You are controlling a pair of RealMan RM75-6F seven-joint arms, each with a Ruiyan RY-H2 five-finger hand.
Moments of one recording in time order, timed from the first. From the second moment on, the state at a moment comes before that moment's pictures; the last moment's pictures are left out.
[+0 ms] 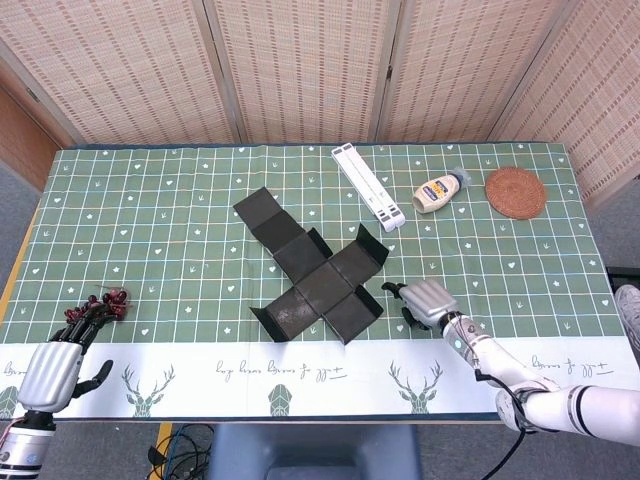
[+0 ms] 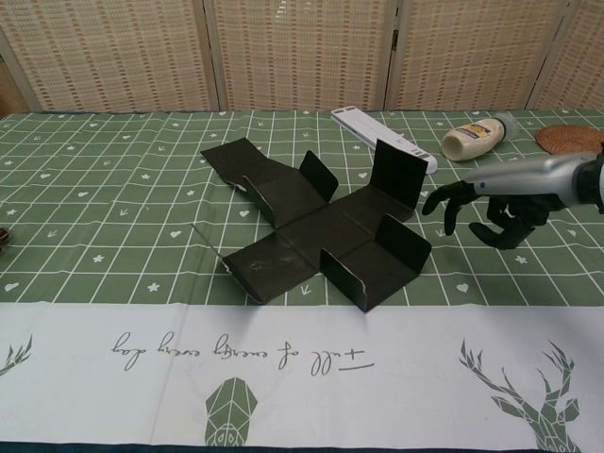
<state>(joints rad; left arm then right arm) -0.13 -1.19 0.00 -1.61 1.57 1.45 0.03 0.89 -1.26 -0.04 -1.64 -0.92 0.71 -0.26</state>
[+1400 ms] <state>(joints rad) -0.11 -1.18 0.01 -1.61 1.57 1.47 0.02 0.97 -1.40 0.17 -1.67 -1.24 0.71 -0.19</state>
